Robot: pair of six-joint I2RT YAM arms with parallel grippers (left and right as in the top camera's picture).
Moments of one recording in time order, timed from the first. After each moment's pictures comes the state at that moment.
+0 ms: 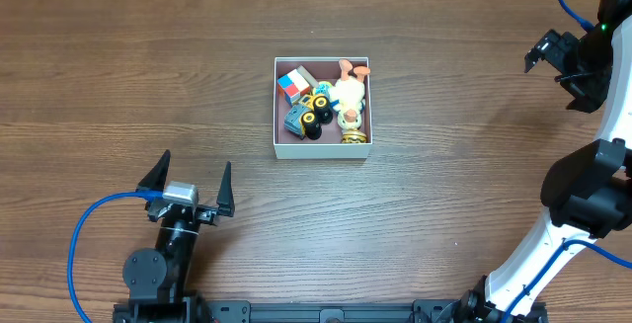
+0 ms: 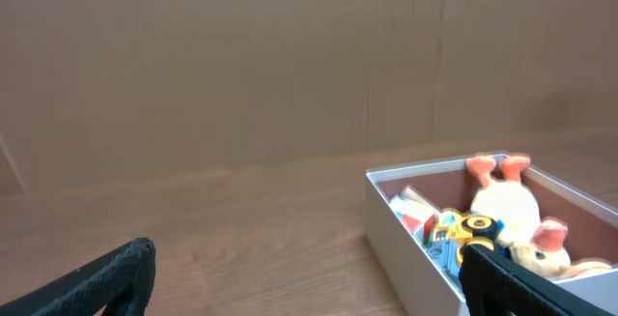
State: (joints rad) left arm 0.04 0.02 0.01 0.06 0.21 0.03; right arm -0.34 2.15 2.23 -1.59 -0.05 0.42
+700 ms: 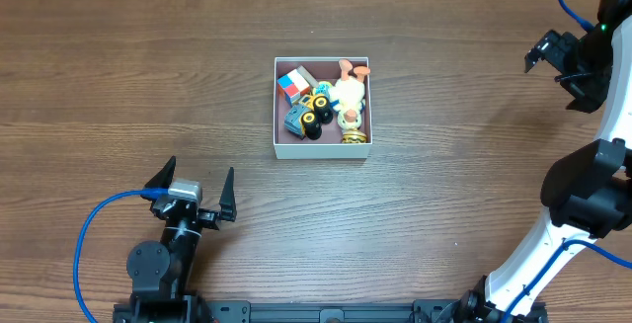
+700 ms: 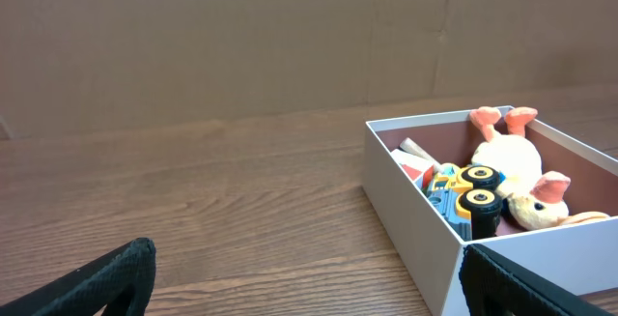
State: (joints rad) left arm 0.04 0.01 0.01 -0.06 0.21 0.03; right arm -0.34 2.15 2.23 -1.59 -0.05 0.42
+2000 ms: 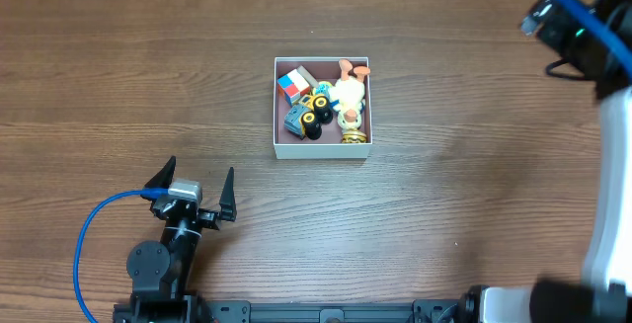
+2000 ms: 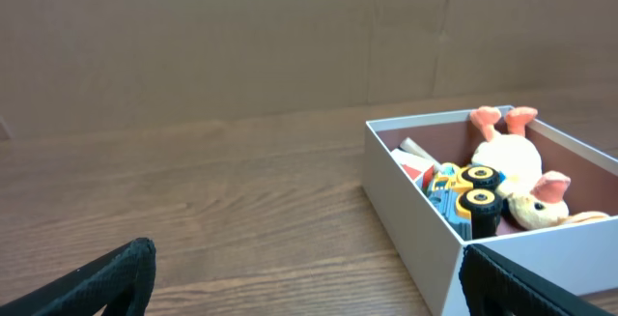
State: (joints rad) left arm 0.04 0.01 0.01 -0.06 0.21 0.03; right arm -0.15 1.51 1.67 -0.88 -0.01 0.41
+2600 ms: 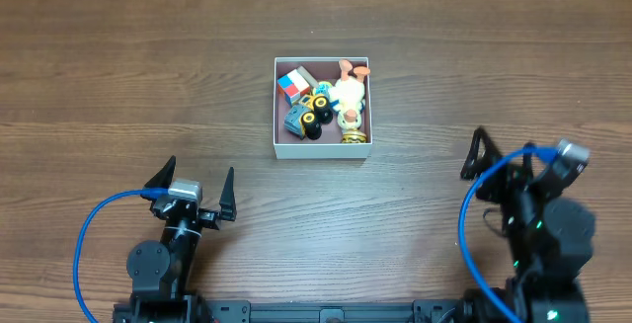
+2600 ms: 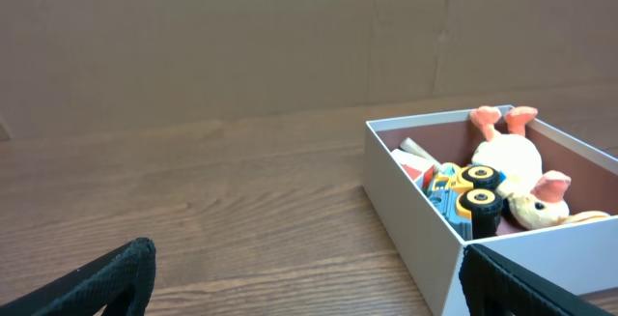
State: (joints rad) left arm 0.04 0.01 0.01 -0.06 0.21 0.03; right arm 0.00 0.39 0.50 -0.36 0.00 0.41
